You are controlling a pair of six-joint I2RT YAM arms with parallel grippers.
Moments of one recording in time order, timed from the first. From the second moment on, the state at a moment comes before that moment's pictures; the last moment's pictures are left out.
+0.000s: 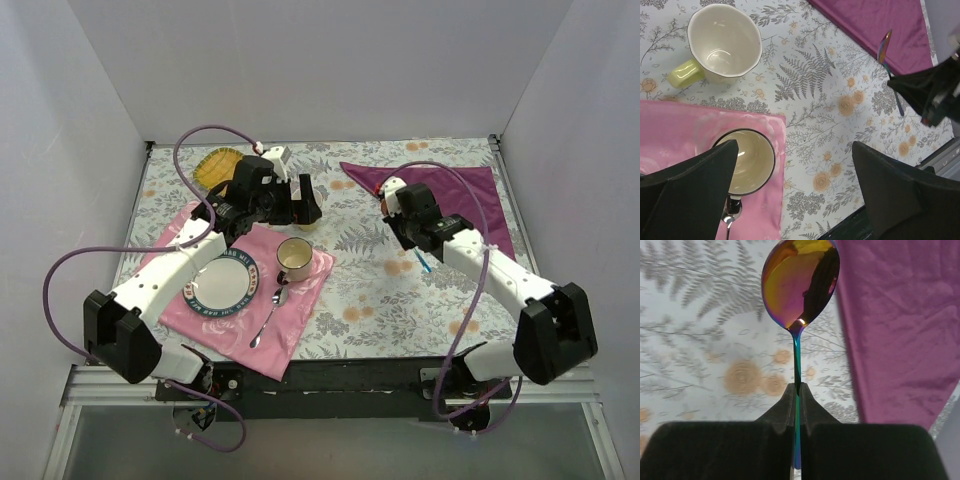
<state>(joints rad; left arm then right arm) -0.55 1.41 1.29 -0.48 0.12 -0.47 0.54 1.35 1.00 -0.48 0.19 -0.17</state>
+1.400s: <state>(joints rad) -0.55 1.39 1.17 -0.39 0.23 -0.51 0.14 2.08 1.65 -0.84 -0.09 -0.69</state>
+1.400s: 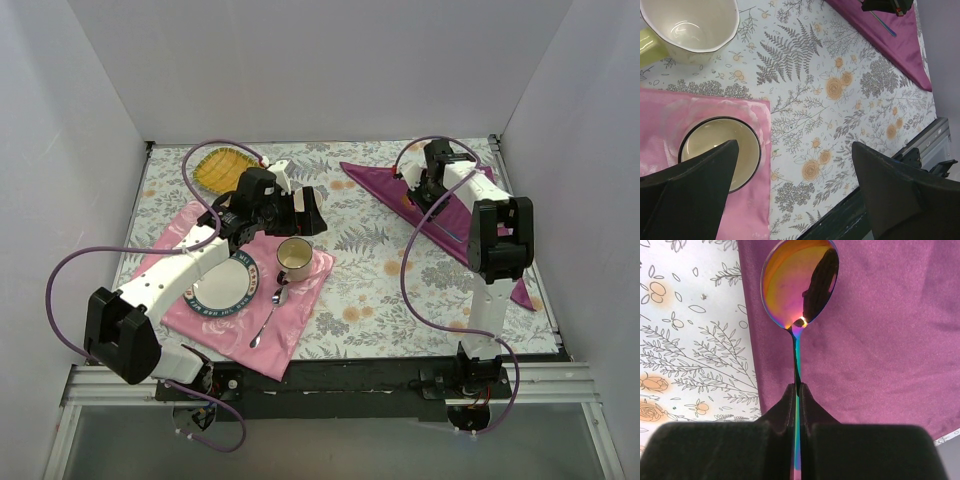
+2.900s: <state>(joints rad) -0.55 1.39 1.15 -0.40 0.24 -0.51 0.11 2.14 1.65 -0.85 -0.11 -0.65</state>
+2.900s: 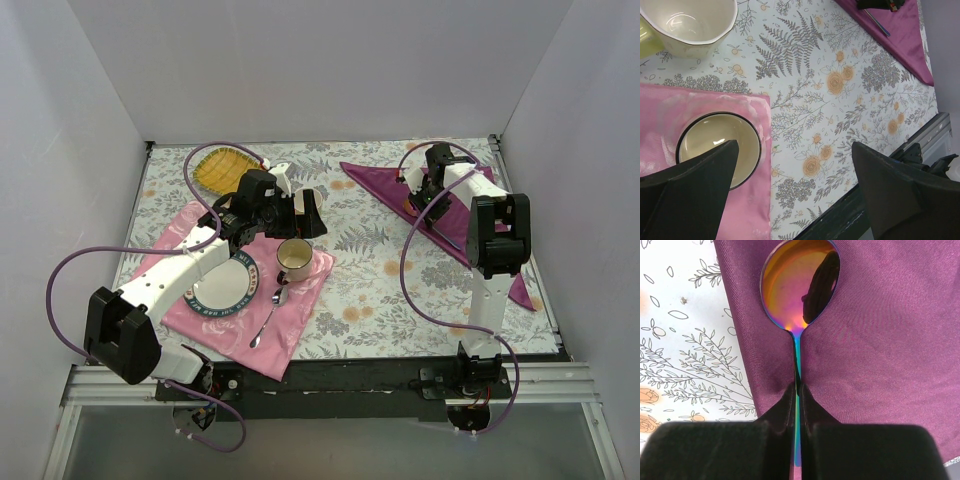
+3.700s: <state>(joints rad) -0.55 1.39 1.20 -0.41 0.28 -0.56 0.12 2.00 1.62 -0.81 -0.07 -0.36</state>
